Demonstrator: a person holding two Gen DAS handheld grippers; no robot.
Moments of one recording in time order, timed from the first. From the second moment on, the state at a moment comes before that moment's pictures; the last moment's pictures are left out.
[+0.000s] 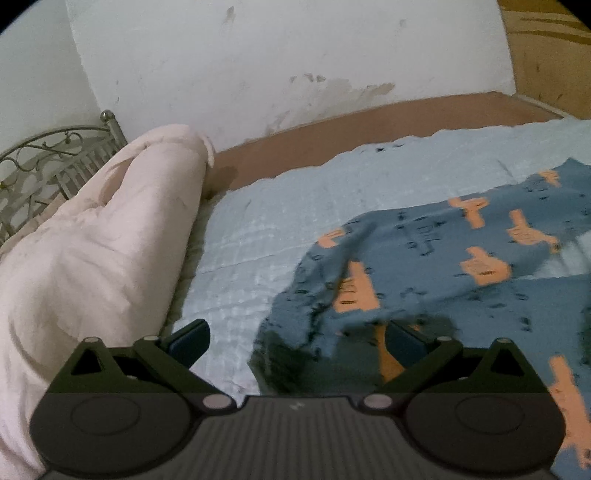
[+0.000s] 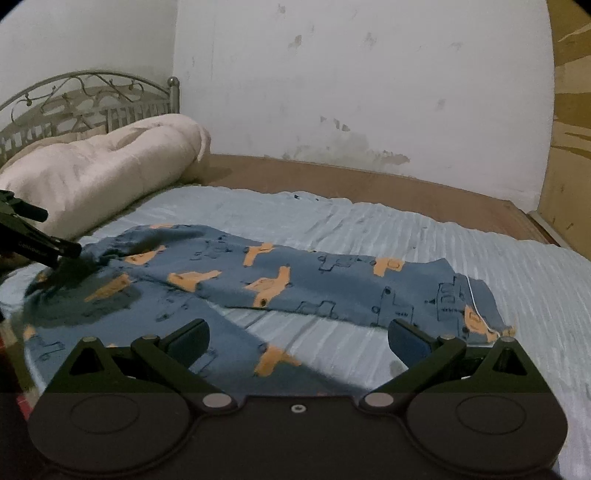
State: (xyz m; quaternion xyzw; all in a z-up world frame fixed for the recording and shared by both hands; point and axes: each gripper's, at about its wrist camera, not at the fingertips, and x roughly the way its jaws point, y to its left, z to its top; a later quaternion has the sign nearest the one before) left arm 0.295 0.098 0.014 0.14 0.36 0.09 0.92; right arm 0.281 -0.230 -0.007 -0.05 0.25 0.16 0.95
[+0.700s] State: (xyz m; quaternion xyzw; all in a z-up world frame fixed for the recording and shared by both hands) left arm 0.425 0.183 -0.015 0.09 0.34 -0.02 0.93; right arm 0.465 -0.226 -0.036 -0.03 0.32 0.34 0.88
